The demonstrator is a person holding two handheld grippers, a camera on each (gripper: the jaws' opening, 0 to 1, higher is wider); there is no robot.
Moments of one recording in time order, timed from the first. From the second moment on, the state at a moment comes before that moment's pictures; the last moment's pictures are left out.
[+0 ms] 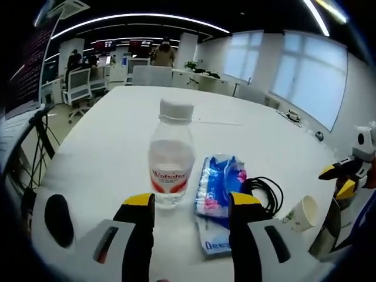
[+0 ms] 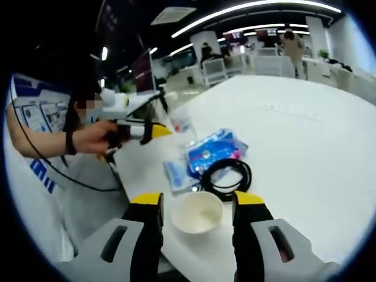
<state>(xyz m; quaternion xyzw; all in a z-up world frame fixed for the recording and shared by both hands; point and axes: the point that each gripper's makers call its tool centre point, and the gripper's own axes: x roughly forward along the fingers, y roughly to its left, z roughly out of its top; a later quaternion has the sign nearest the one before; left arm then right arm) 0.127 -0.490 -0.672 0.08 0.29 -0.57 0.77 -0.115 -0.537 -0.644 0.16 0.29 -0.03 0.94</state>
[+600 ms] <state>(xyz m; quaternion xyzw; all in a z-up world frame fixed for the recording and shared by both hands) 0.159 -0.526 -0.676 0.07 0.27 -0.54 0.79 -0.140 -0.539 -0.654 0.18 0.31 -0.06 0.93</state>
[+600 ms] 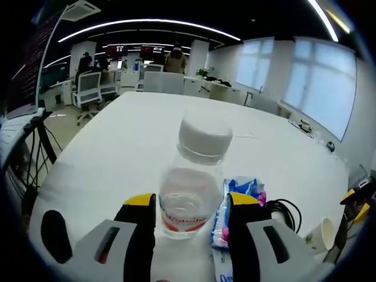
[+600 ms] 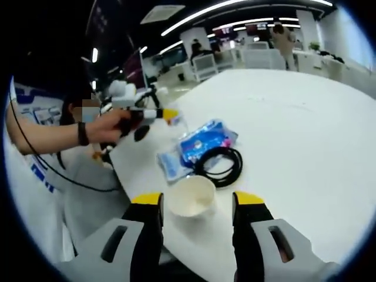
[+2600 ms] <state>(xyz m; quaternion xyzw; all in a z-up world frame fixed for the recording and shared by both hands) 0.264 -0.590 -0.678 0.09 0.24 -0.48 0.84 -0.127 -0.546 -0.652 0.18 0.32 -0.07 0.93</state>
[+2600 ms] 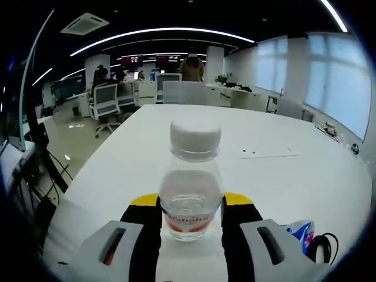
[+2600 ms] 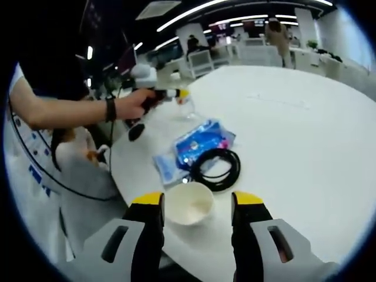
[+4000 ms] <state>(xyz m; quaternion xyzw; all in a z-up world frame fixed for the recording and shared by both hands) 0.205 -0.518 -0.682 0.09 0.27 -0.53 0.80 -0.136 -0.538 -0.657 0.20 0.30 -0.08 0.93</state>
